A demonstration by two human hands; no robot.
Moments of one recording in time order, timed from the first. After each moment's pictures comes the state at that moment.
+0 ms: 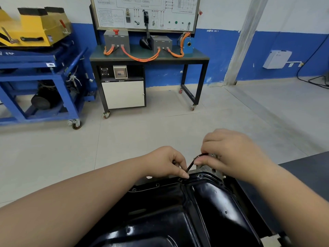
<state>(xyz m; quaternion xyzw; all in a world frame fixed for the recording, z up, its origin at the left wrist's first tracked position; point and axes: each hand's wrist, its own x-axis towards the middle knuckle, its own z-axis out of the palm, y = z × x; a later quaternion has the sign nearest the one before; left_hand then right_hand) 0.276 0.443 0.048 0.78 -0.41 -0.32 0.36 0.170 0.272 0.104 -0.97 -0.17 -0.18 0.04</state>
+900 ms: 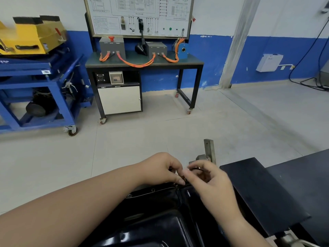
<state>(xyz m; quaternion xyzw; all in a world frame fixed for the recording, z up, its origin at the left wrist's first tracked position) 0.269 0.442 0.051 0.80 -0.43 -0.28 0.32 0.141 0.328 0.042 -0.77 0.14 -0.23 0.58</state>
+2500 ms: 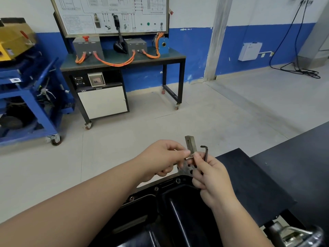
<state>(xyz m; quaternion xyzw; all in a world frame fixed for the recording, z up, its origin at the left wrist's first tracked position) 0.256 0.382 0.076 0.71 -0.25 -0.40 0.52 0.156 0.277 0.028 -0.47 0.25 -0.20 0.82</state>
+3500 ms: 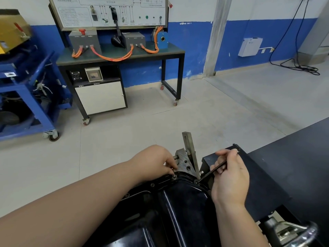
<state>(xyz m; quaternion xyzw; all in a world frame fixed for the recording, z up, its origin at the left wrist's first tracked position) 0.272 0.383 0.045 0.84 -0.49 -0.18 0.14 0.143 0.262 0.012 -0.44 0.29 -0.46 0.72</state>
